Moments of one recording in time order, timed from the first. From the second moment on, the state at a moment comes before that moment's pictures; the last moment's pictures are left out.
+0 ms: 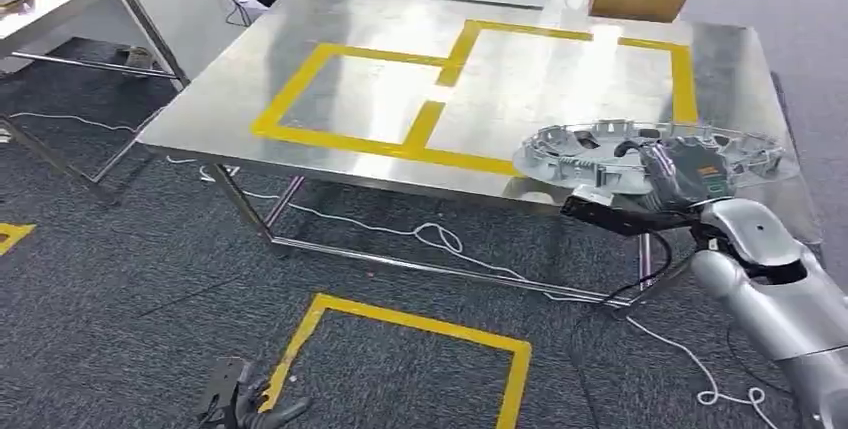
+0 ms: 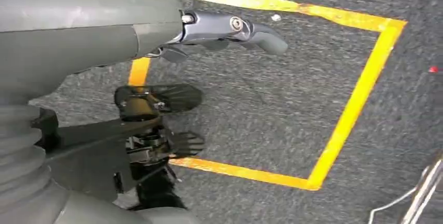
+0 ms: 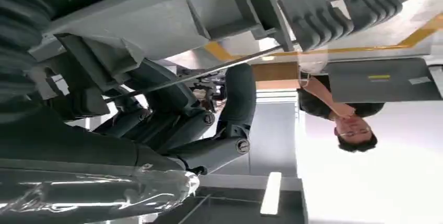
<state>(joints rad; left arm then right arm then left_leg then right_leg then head) -0.12 -0.15 0.41 -0.28 -0.59 0.06 -0.24 -0.47 -0.38 0.52 -1.40 1.06 -0.21 -0.18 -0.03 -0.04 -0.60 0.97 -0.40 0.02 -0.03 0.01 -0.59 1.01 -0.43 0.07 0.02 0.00</state>
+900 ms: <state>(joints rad) -0.11 -0.15 0.41 -0.28 -0.59 0.07 -0.24 -0.48 -0.36 0.57 -1.39 1.05 -0.20 -0.17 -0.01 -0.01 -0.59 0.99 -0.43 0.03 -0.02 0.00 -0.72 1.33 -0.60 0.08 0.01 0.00</state>
